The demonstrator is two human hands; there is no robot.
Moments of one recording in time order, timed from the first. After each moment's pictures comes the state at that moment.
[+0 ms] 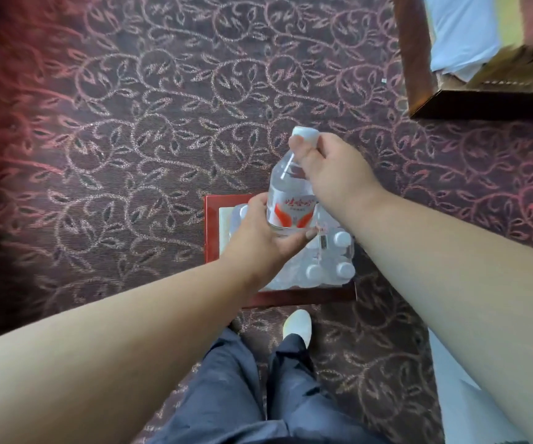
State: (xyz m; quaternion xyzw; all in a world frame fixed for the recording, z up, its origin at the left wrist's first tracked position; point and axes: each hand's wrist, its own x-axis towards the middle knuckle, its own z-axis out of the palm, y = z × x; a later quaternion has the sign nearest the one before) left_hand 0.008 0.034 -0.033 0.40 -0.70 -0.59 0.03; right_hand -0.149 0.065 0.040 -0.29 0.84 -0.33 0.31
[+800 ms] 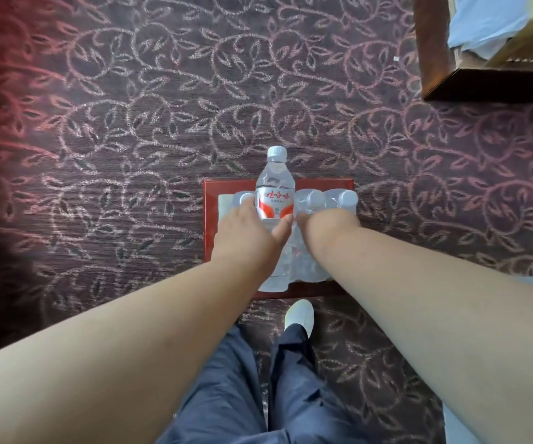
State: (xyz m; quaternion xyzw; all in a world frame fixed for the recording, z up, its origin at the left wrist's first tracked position) left_hand 0.003 0.031 -0.064 0.50 -0.78 -0.37 -0.07; right_hand -0.134 0.076 -0.073 -0.40 0.72 0.36 0.45
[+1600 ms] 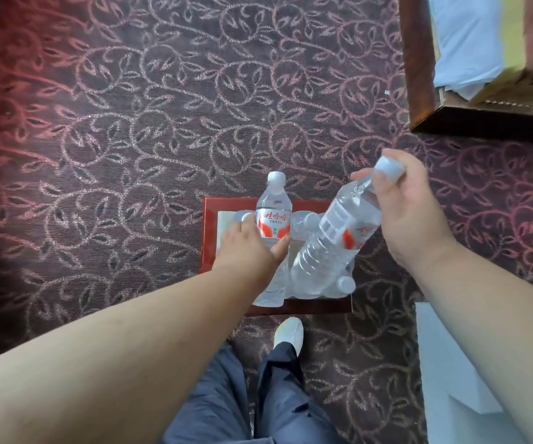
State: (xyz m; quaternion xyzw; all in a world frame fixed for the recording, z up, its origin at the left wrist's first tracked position) left_hand 0.006 0.024 -0.065 0.50 -0.77 -0.37 -0.12; right_hand -0.182 0.134 0.025 -0.25 0.81 -0.45 0.29
